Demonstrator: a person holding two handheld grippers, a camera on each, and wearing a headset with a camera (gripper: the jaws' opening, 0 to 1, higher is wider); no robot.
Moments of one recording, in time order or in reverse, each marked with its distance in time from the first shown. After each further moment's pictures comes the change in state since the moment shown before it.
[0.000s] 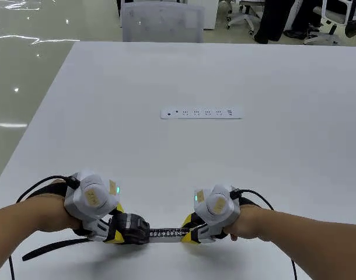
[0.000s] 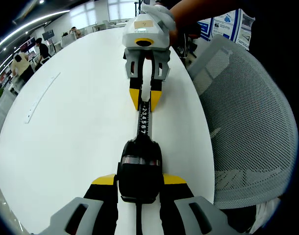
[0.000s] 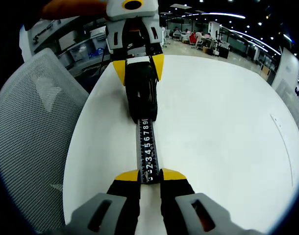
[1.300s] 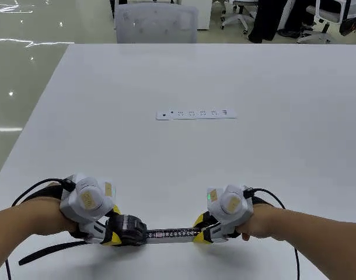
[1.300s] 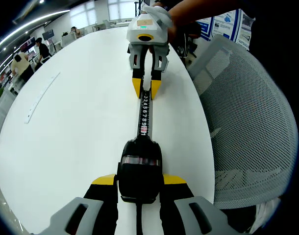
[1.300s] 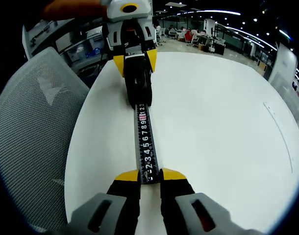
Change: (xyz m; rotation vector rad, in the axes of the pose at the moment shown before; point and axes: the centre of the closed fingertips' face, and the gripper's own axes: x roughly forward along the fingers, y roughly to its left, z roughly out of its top) left arm 0.001 0.001 -0.001 0.003 0.005 -0.002; right arm -0.022 -0.004 -0.028 0.035 0.011 -0.021
